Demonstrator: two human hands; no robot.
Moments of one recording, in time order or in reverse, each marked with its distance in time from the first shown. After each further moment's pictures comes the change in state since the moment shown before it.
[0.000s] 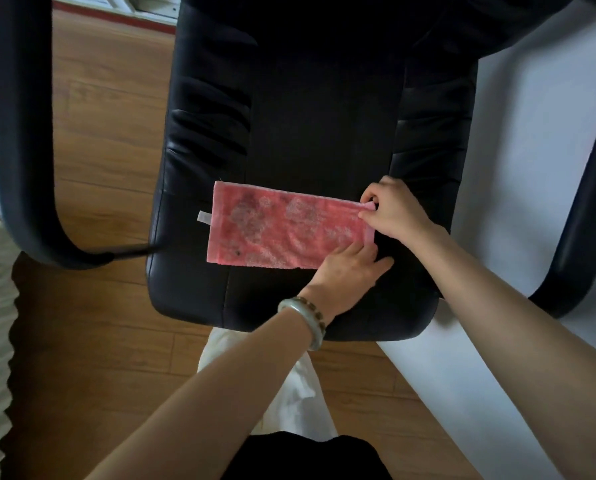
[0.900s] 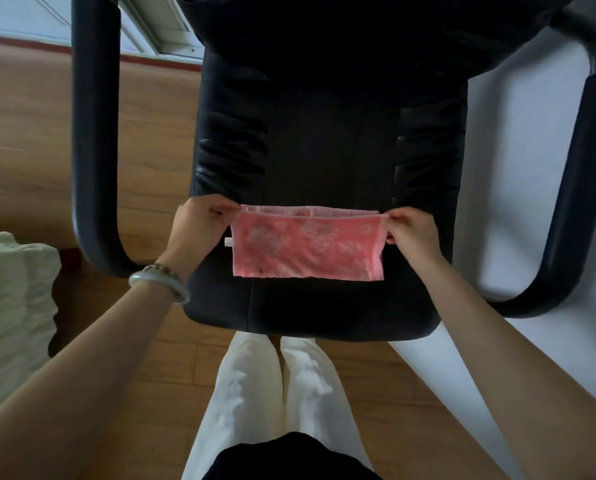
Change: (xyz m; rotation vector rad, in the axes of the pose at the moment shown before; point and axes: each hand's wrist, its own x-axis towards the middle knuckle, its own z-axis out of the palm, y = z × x) left_hand -0.089 -0.141 -0.144 -0.319 0.276 -0.804; right_hand -0.049 -0.014 -0.001 0.796 0.201 0.417
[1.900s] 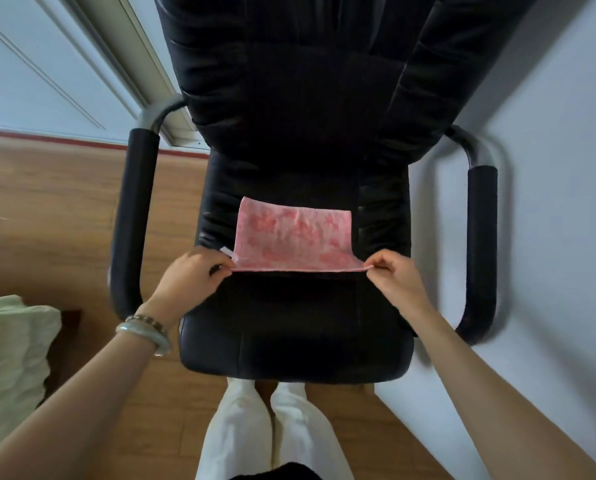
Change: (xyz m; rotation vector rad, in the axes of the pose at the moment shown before) left_hand -0.035 0.044 -0.055 0.310 -0.090 0.328; right_hand -0.062 -0.054 -0.058 -0.050 -0.045 -0.258
